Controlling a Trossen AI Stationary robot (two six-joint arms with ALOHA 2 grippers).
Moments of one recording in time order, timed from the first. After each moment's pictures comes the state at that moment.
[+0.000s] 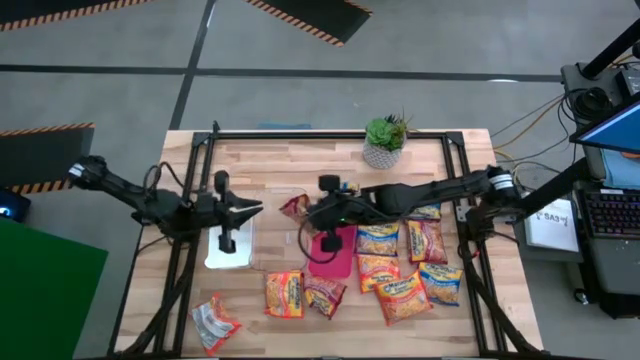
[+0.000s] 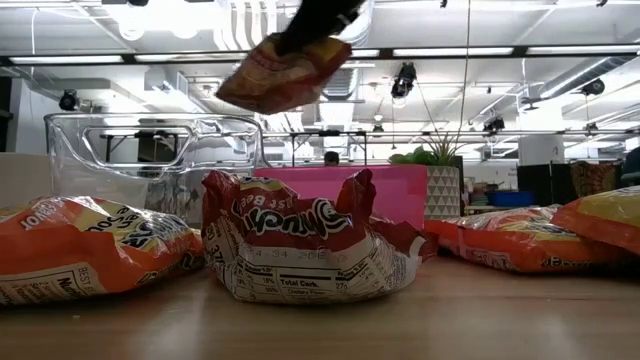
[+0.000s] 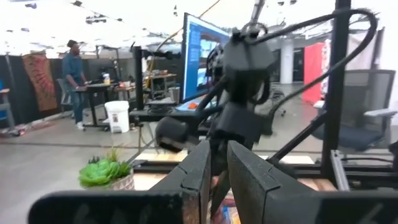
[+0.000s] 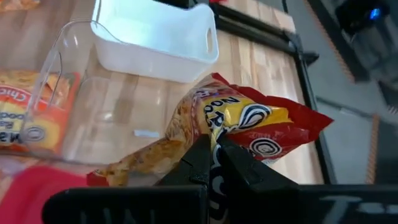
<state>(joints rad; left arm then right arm) -0.45 0.71 0.56 0.35 -0.59 0.13 0.12 1.81 1.62 -0.49 0.31 -0.25</state>
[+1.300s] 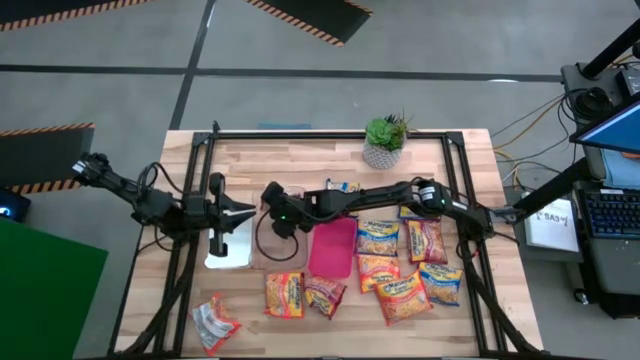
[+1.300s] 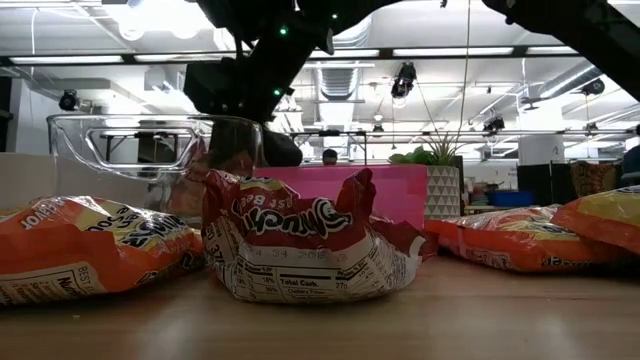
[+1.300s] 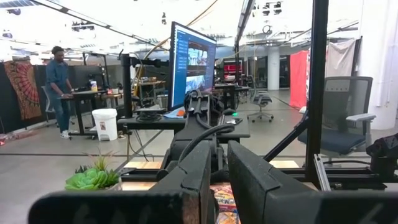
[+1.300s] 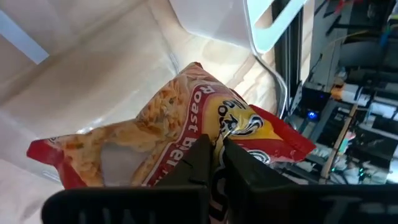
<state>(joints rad) -0.51 0.67 0.55 0.34 -0.59 0.15 0.02 2.36 2.08 -0.52 0.41 -1.20</state>
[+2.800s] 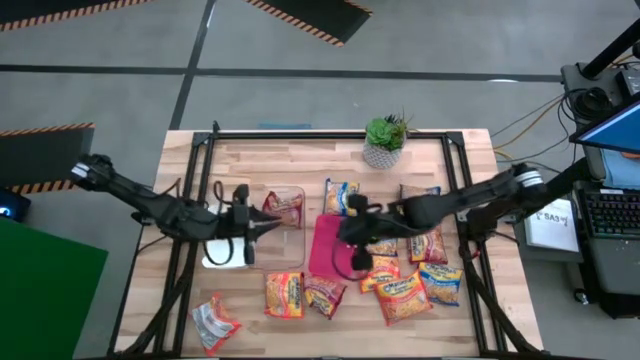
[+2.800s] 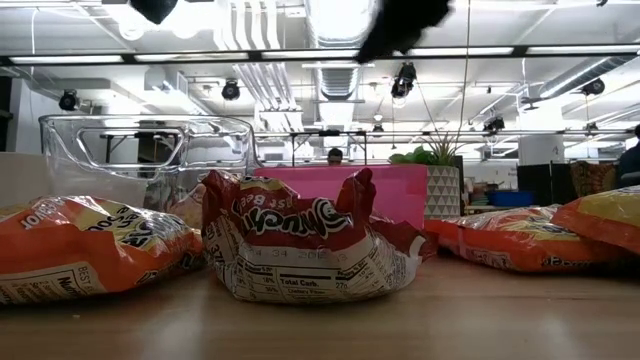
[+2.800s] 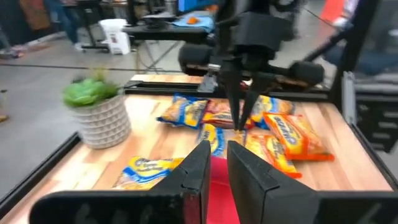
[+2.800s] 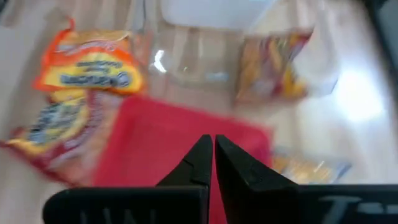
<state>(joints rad) -0.44 0.98 0.75 -0.03 -0.60 -0.13 0.24 1.55 1.26 -0.51 0.21 0.10</state>
